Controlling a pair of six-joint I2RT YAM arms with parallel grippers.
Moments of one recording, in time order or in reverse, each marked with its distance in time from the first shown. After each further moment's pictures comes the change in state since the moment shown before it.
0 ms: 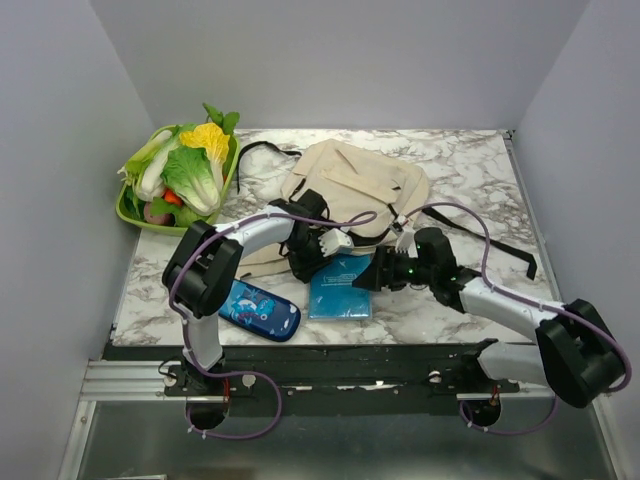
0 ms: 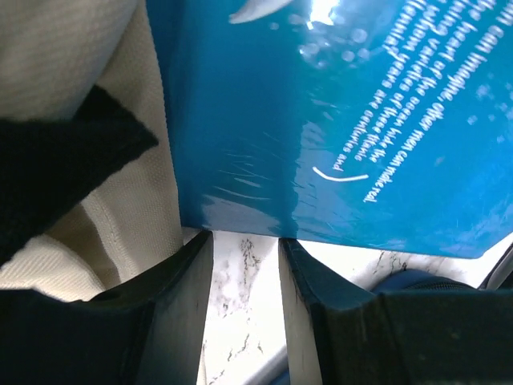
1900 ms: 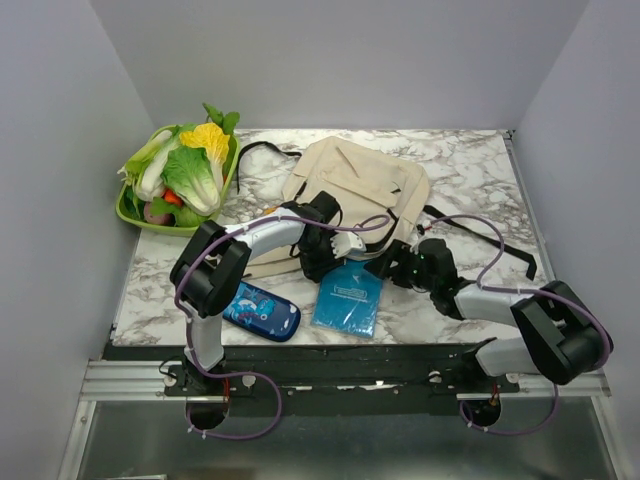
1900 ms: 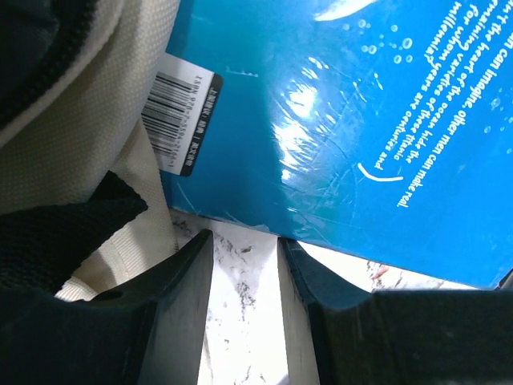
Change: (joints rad) left arm -0.068 0.031 0.041 0.045 -0.011 -0.016; right arm -0.044 0.122 -0.142 0.333 0.328 0.204
